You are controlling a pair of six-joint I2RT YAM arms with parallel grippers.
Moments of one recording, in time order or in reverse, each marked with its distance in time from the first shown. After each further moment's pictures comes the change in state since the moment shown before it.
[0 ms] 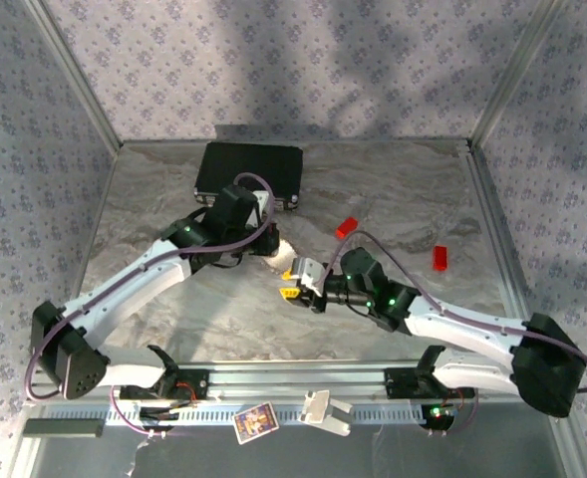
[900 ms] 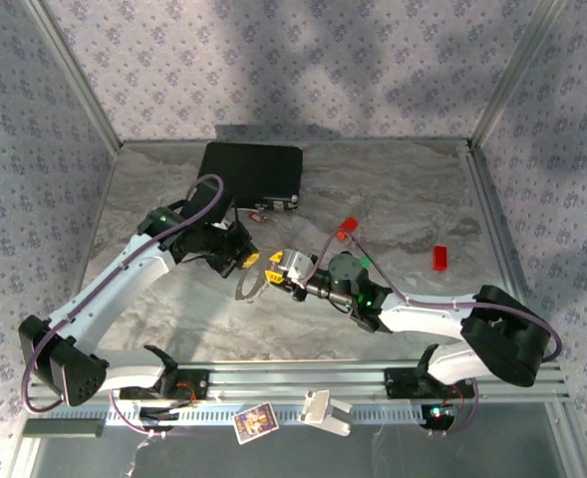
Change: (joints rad) left arm 0.130 -0.050 0.066 -0.356 0.210 -0.777; right arm 0.043 0.234 -0.028 0.452 0.178 -0.019
